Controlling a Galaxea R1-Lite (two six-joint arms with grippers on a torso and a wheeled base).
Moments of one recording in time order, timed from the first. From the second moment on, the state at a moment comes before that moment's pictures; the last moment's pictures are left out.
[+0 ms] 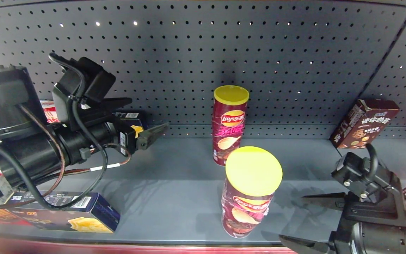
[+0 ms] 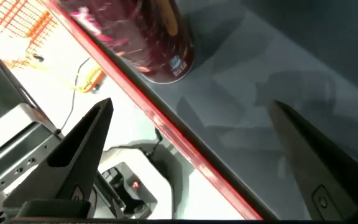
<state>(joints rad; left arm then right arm) -0.38 1.48 -0.80 -0.63 -0.13 0.28 0.76 1.29 -0.62 -0.15 0.05 -0.01</state>
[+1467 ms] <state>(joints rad) -0.37 1.50 -0.80 -0.67 -0.13 0.27 0.72 1.45 -0.76 -0.15 0.05 -0.03</state>
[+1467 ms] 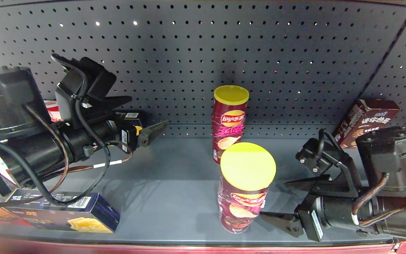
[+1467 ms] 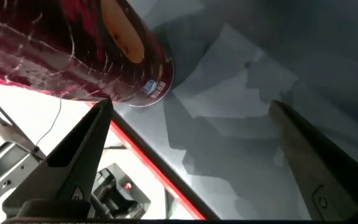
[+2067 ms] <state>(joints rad) -0.37 1.50 -0.79 -0.67 -0.13 0.27 0.70 1.47 -0.77 -0.15 0.05 -0.04</state>
